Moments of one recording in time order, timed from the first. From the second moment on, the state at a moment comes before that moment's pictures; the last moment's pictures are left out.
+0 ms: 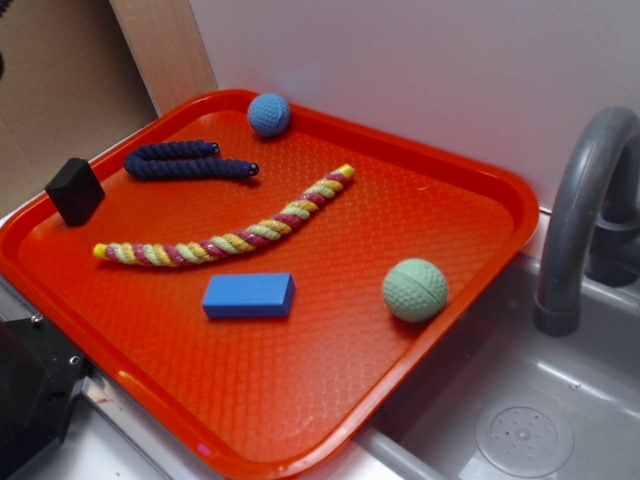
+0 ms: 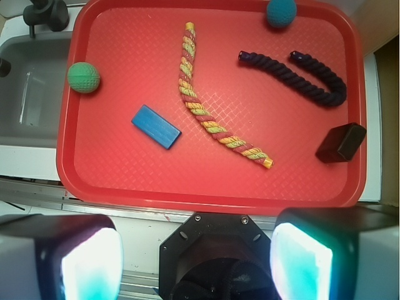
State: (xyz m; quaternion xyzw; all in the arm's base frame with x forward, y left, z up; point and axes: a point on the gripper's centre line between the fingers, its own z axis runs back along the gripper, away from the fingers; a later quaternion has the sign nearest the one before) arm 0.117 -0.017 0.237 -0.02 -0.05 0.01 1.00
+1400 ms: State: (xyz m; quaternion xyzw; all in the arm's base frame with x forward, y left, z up) arm 0.122 0.138 0.154 0.04 -0.05 0.34 0.94
